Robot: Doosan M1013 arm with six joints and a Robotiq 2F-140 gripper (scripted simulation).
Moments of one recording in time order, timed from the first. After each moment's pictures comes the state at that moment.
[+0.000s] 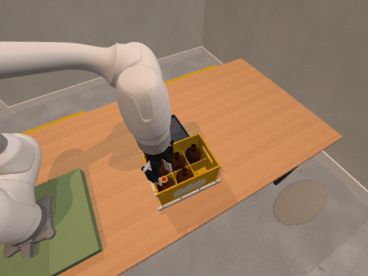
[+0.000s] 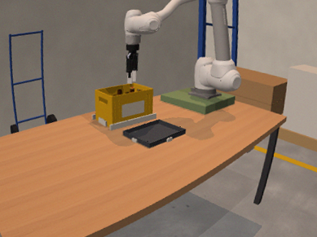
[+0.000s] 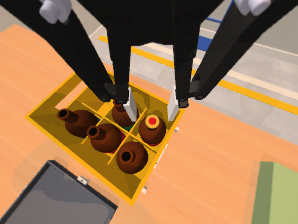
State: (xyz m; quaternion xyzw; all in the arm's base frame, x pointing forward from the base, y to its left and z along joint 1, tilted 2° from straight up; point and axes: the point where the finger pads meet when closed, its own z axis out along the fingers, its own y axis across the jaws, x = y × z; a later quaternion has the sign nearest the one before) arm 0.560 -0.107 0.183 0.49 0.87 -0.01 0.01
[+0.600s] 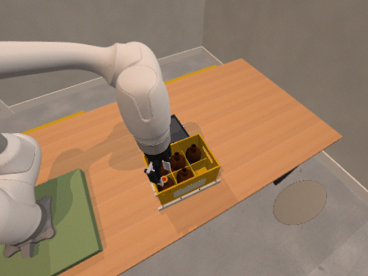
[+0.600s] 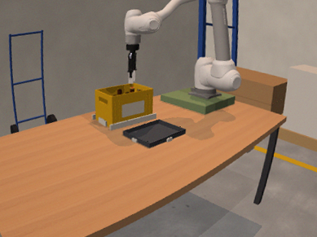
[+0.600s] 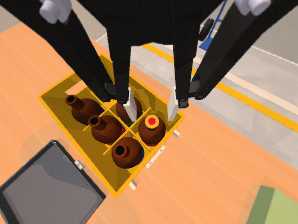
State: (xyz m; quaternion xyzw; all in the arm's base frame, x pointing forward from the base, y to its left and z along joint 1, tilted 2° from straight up) arm 0.559 -0.107 0.184 0.41 0.91 -0.01 0.01
